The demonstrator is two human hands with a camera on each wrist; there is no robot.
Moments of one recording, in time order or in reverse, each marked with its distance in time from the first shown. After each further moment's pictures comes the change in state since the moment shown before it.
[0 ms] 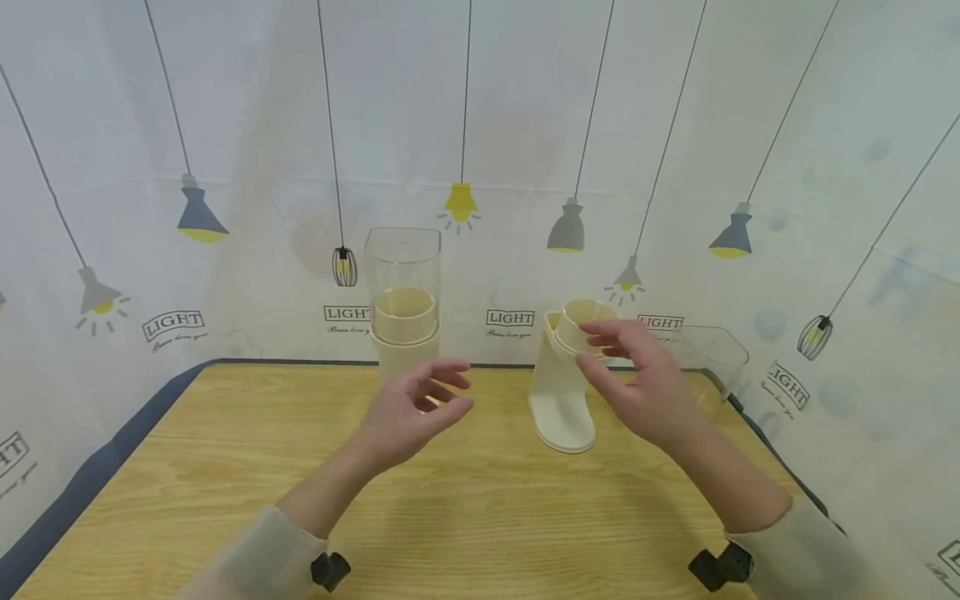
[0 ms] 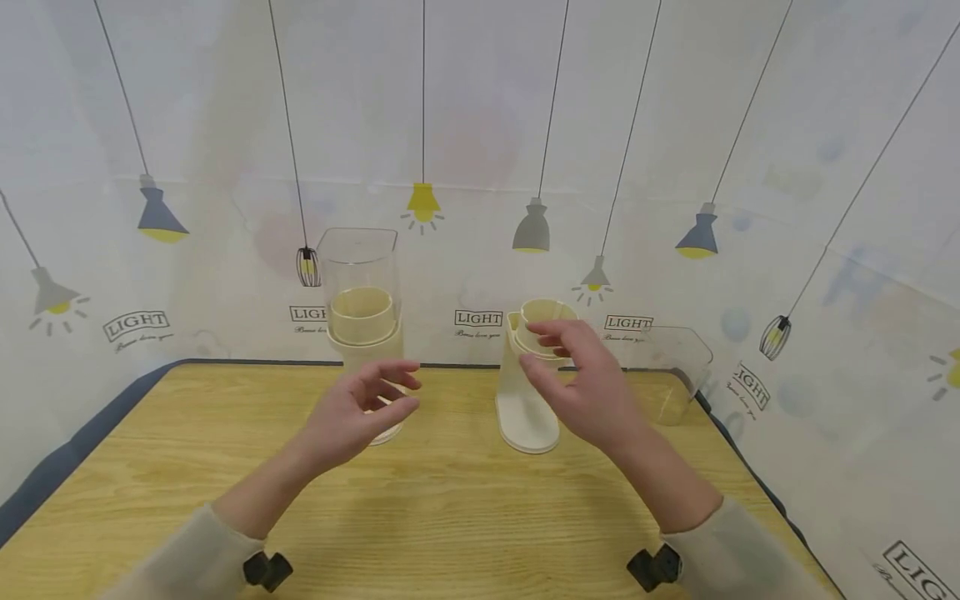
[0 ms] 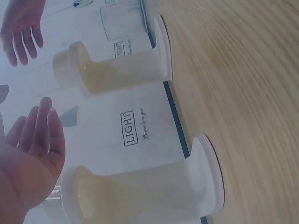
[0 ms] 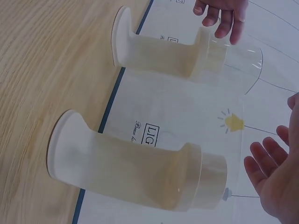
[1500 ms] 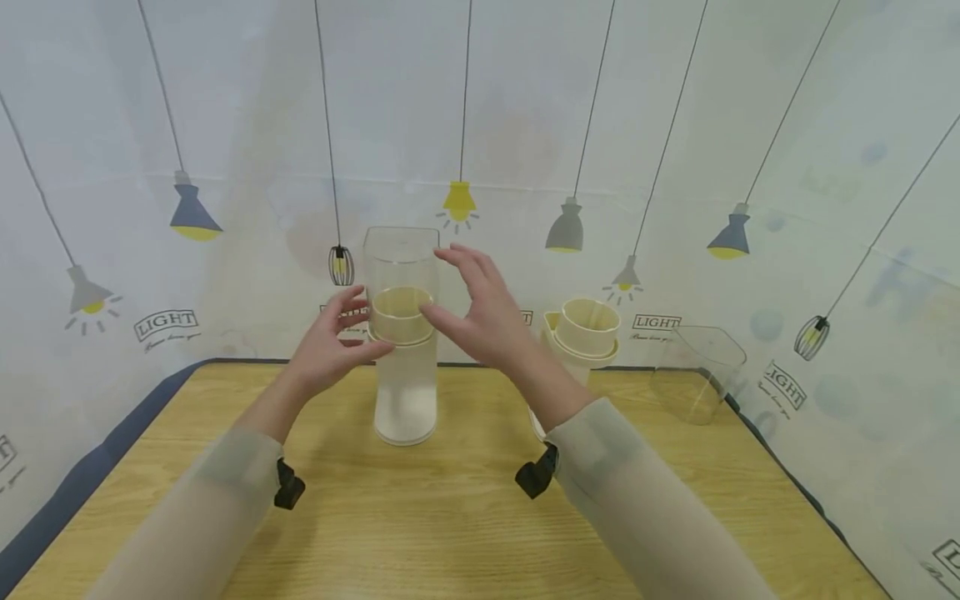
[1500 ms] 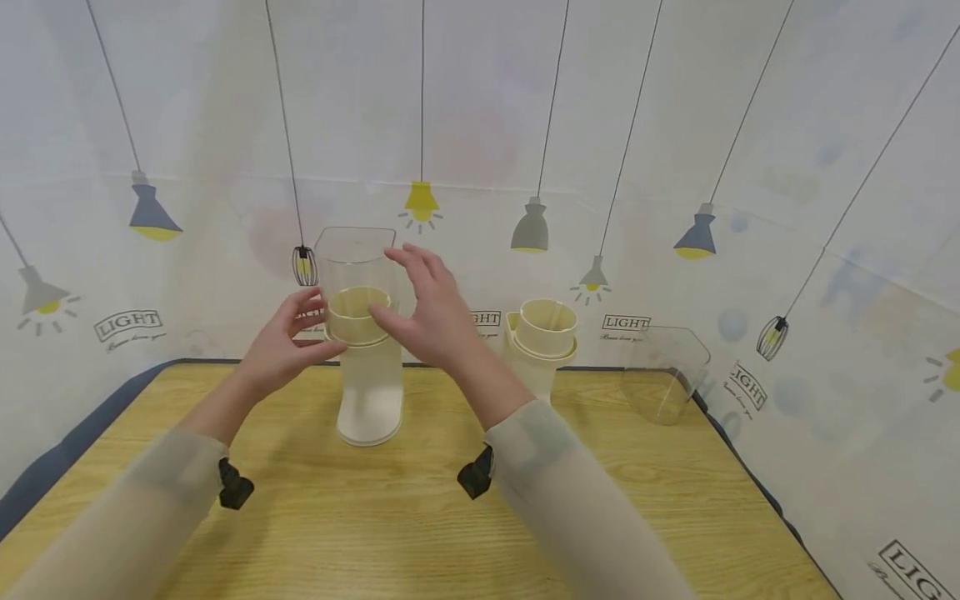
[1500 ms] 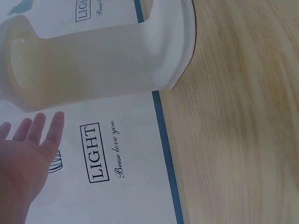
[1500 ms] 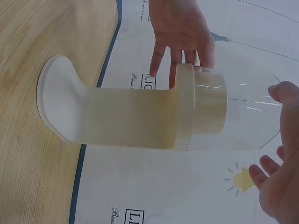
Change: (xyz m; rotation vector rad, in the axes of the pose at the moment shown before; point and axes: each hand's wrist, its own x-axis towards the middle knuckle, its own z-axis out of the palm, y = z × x) left_hand 0.049 -0.061 -0.121 0.084 0.065 -0.169; right_hand 0.121 -0.054 0.123 0.025 -0.140 -0.033
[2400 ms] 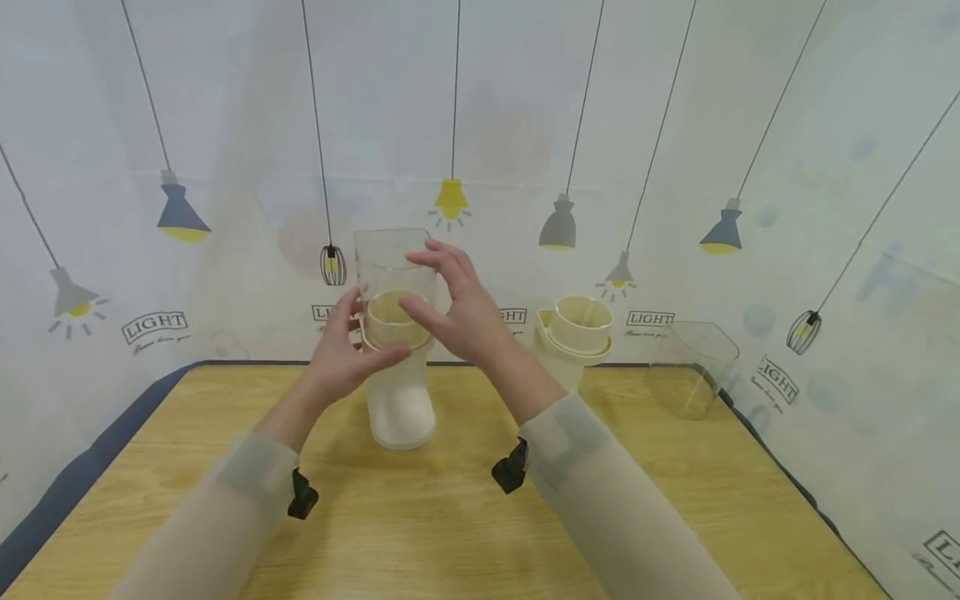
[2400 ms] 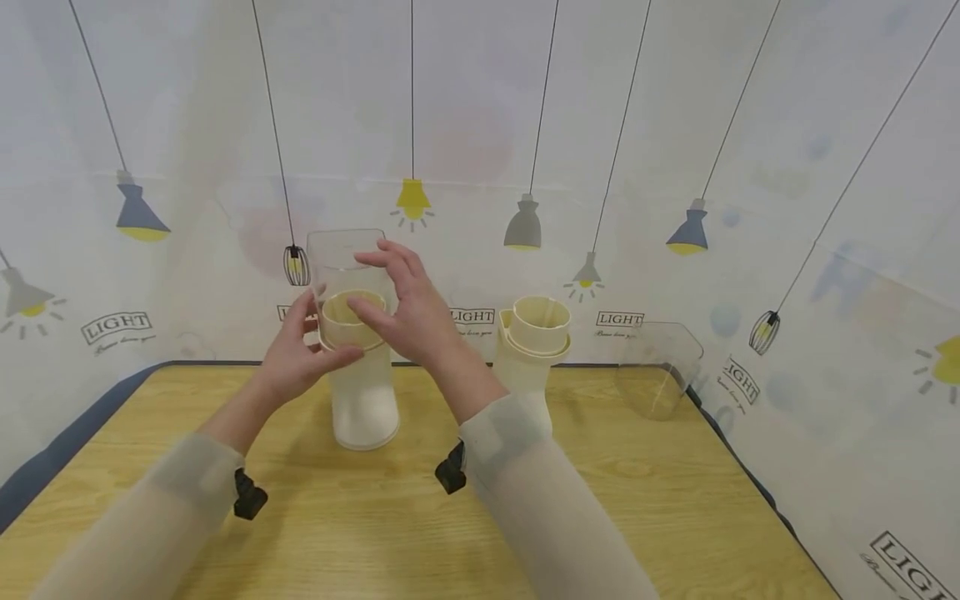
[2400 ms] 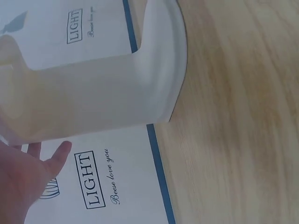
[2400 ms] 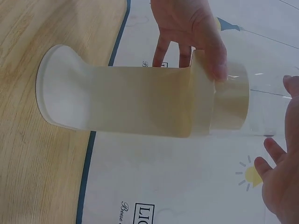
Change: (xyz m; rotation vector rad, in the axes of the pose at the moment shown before) left_hand 0.005 0.000 0.031 0.004 0.081 0.005; right_hand 0.007 0.003 0.018 0.107 0.025 -0.024
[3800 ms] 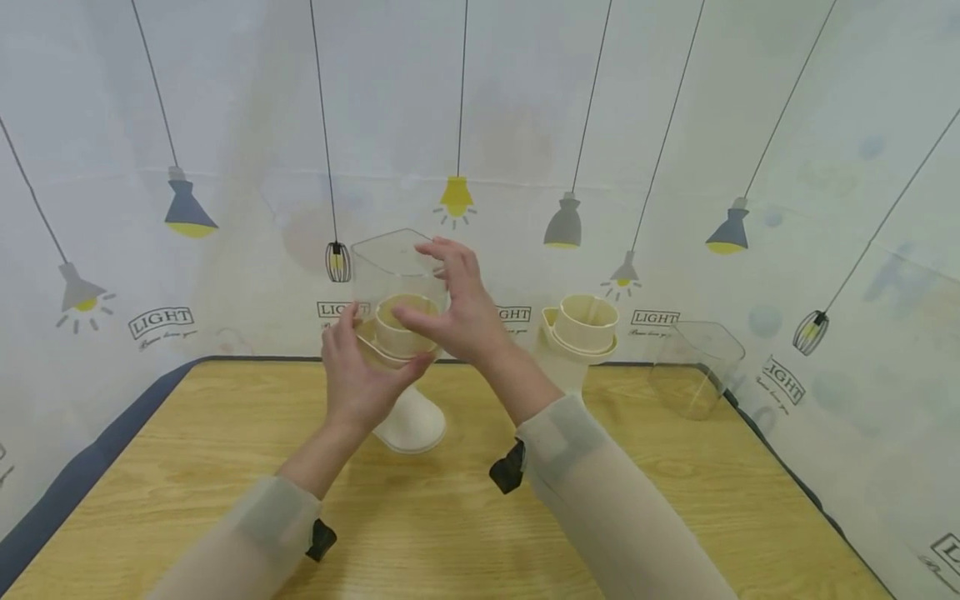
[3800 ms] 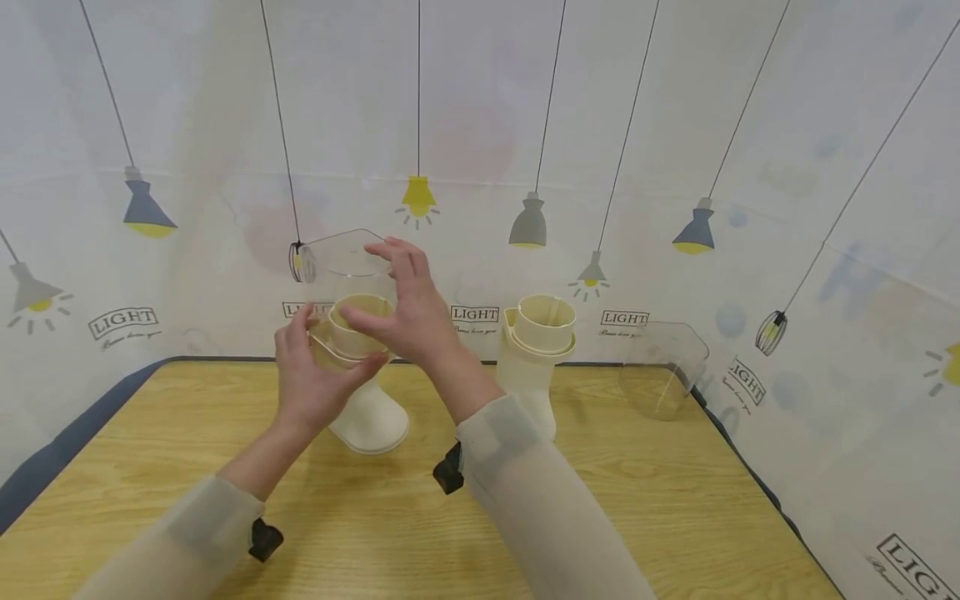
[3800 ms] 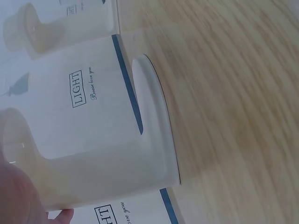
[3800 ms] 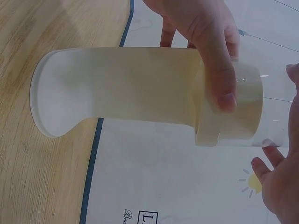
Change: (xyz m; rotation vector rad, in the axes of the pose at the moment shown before) left_hand -0.039 0.016 0.054 0.210 0.450 -0.010; right_hand 0.002 0.002 0.012 0.028 0.035 -0.001
